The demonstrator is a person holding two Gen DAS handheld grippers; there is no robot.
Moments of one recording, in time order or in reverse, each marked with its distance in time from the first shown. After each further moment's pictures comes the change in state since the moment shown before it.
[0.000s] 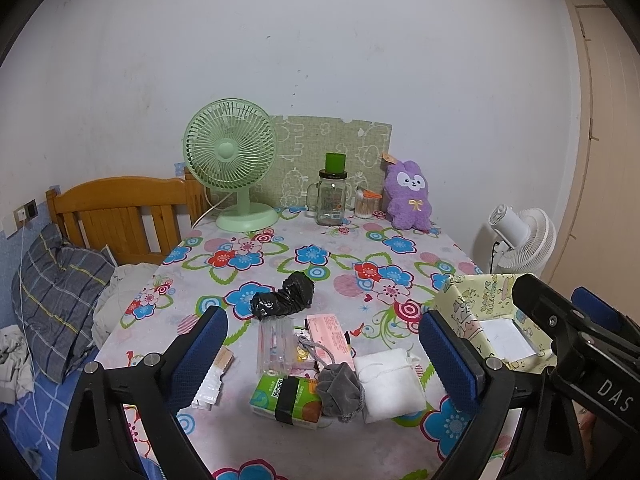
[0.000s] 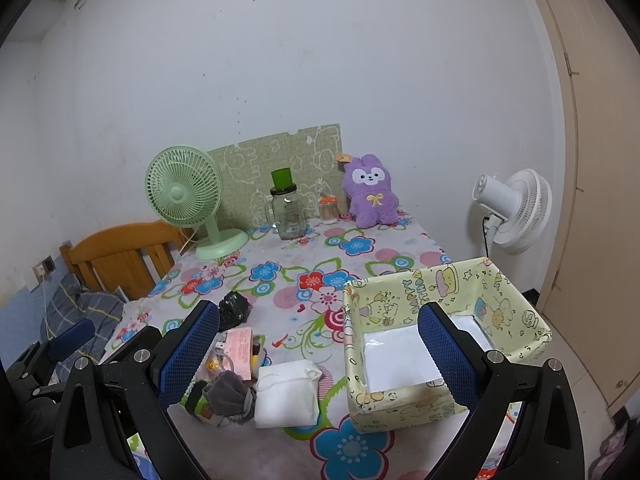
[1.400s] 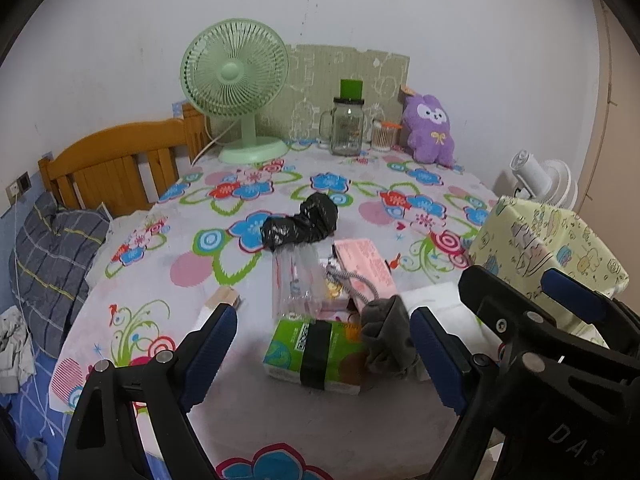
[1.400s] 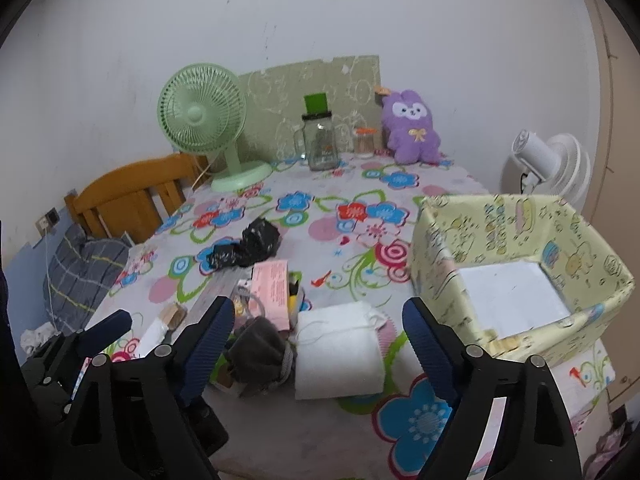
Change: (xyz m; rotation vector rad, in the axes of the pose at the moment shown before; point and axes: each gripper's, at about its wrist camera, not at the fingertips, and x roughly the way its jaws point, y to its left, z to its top) left arm 0.063 0.033 -0.050 0.023 0.193 0.025; right arm 0.072 0.054 -0.049 -0.048 0.206 0.047
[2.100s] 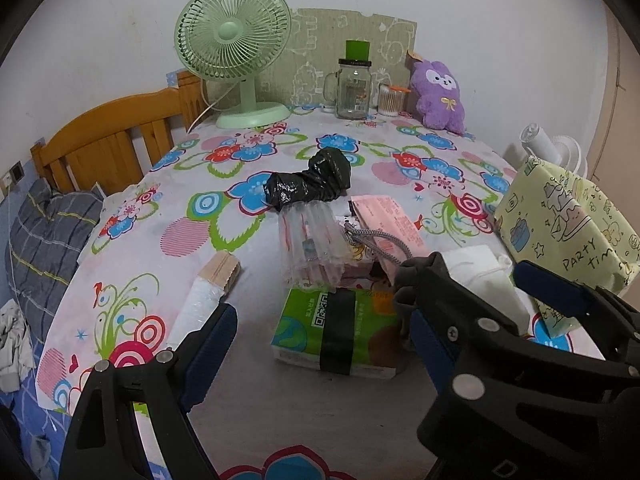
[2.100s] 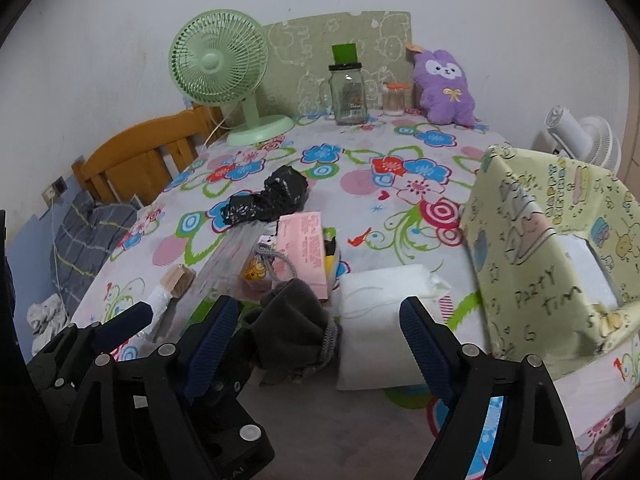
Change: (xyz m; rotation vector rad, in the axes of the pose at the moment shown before) left arm 0.034 0.011 -0.016 0.002 0.097 -0.013; right arm 0.049 0.025 -0.018 -0.033 0.132 0.063
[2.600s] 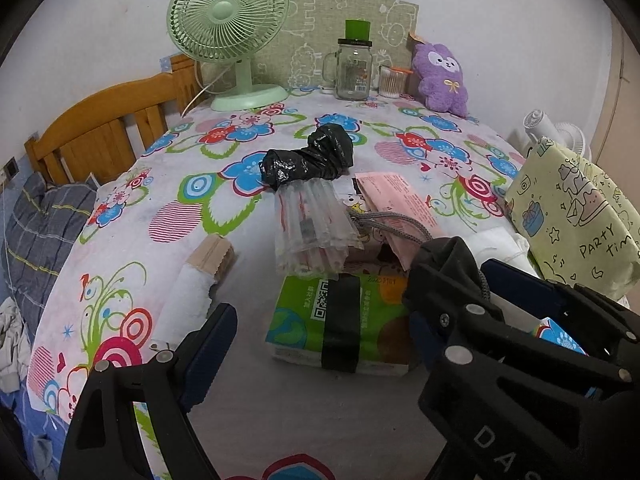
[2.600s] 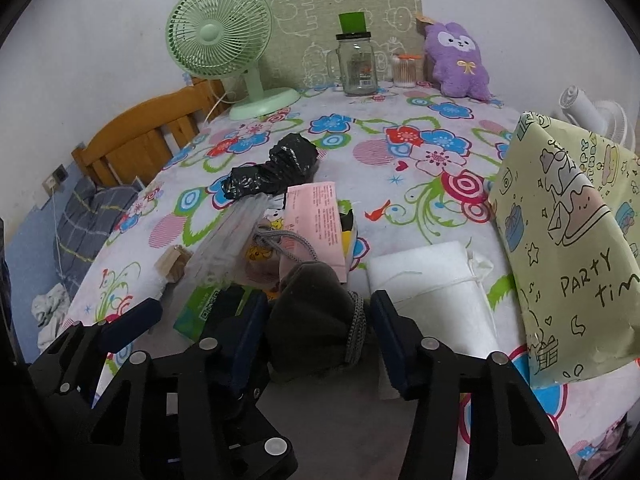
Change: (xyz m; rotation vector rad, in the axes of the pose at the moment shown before) left arm 0.020 0.002 -0.003 0.008 0.051 -0.003; right arm 0.027 0.004 -0.003 0.014 0.084 0.020
